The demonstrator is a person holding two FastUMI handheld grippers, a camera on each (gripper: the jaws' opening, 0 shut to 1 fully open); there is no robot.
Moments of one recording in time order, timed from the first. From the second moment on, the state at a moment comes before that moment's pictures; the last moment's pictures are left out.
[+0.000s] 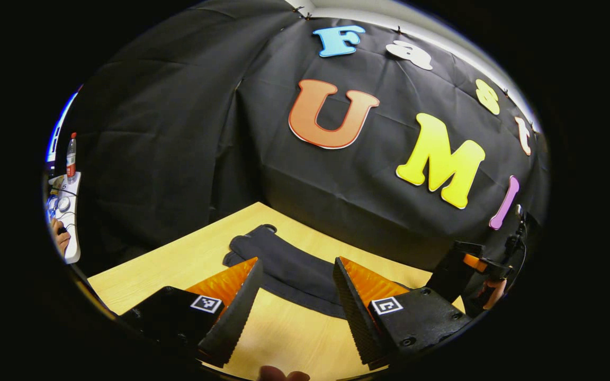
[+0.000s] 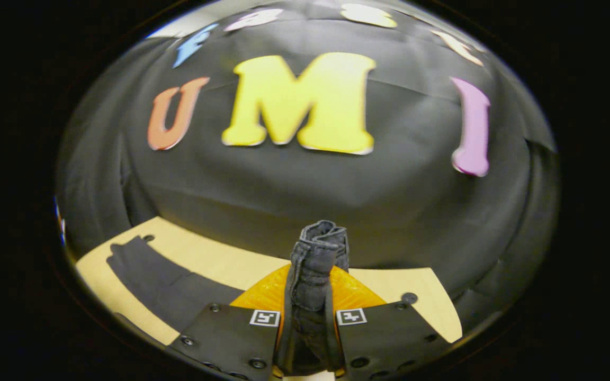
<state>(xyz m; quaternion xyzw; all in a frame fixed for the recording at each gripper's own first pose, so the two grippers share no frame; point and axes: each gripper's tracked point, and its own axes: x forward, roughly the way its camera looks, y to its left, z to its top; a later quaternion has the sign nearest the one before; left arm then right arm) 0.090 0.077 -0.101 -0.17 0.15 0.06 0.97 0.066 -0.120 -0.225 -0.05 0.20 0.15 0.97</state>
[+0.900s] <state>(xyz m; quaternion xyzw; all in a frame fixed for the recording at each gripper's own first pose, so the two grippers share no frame) 0.130 0.166 -0.154 -0.27 0.17 0.08 0.95 0.033 -0.264 -0.016 -0.09 0.25 0.30 0.92</state>
